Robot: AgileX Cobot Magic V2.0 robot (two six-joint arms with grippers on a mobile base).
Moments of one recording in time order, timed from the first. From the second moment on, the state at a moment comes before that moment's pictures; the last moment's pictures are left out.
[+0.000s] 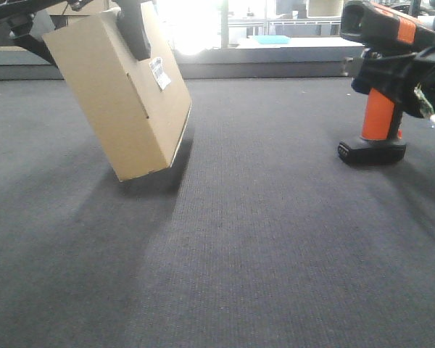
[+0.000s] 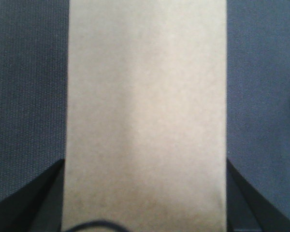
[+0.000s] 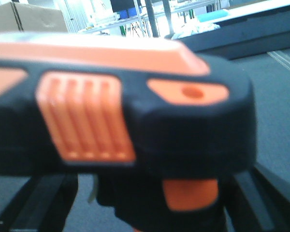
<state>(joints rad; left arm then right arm) -0.42 1.64 -1.43 -0.01 0.86 -0.47 0.09 1.82 -0.60 0.07 -1.12 0.24</state>
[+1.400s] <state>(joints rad) -0.42 1.64 -1.43 -0.01 0.86 -0.47 0.09 1.83 -0.60 0.08 -1.14 0.19</state>
